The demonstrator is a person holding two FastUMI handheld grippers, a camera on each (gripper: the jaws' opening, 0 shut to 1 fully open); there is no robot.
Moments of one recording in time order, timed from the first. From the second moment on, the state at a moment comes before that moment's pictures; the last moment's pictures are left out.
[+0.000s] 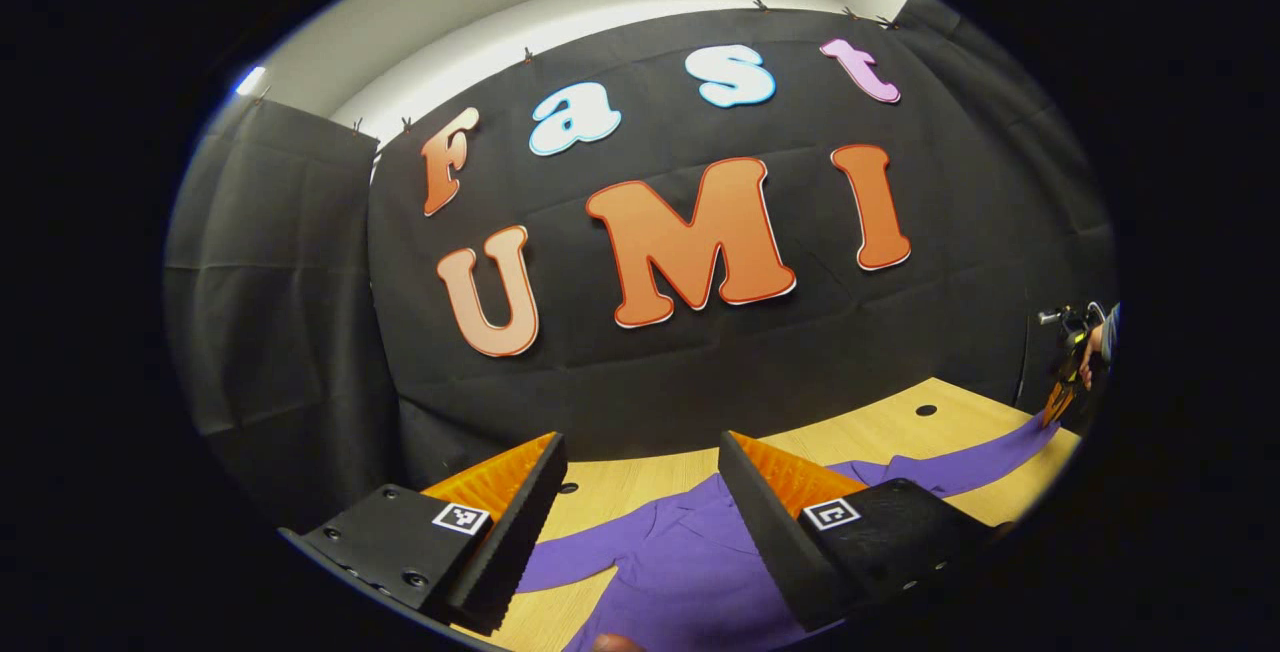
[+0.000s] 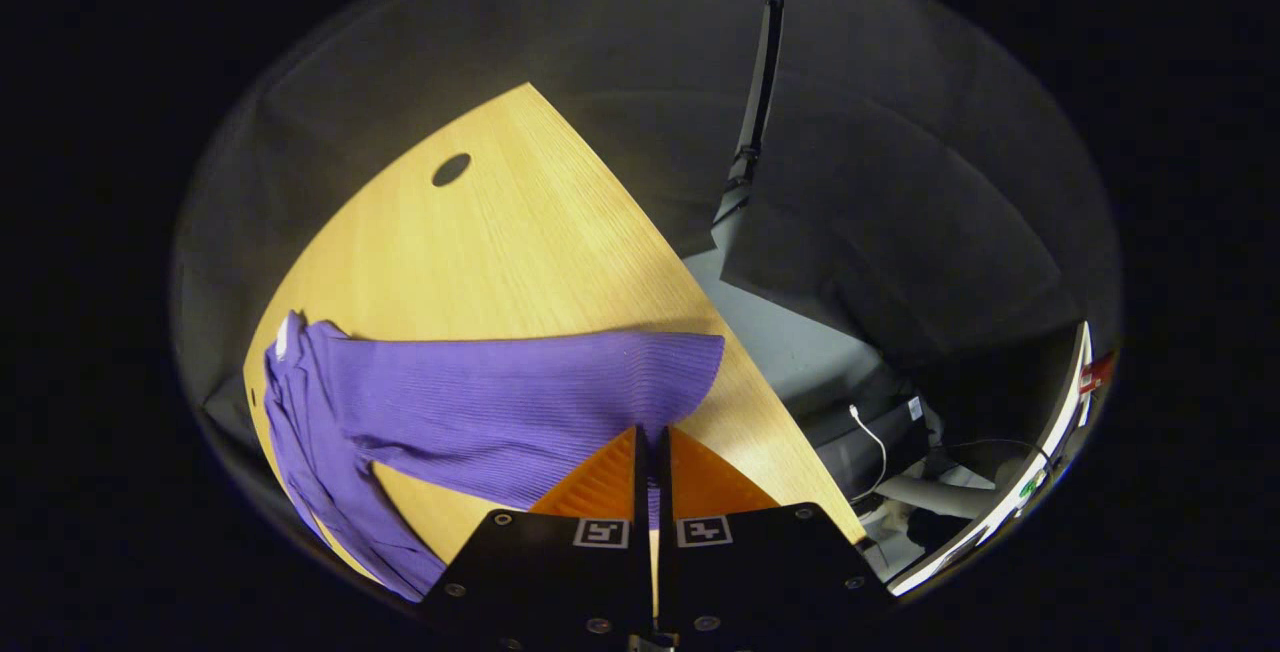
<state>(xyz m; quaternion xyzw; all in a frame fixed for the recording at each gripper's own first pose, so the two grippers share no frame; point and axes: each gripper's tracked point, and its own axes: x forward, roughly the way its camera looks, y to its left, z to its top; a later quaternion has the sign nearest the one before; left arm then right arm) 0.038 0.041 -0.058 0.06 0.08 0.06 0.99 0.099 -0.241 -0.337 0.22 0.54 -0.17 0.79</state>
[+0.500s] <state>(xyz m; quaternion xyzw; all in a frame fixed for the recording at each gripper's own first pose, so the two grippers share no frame) 0.054 0.086 -0.063 0.04 0.07 0.03 1.00 0.121 -0.164 -0.237 0.21 0.48 -0.12 0.84</state>
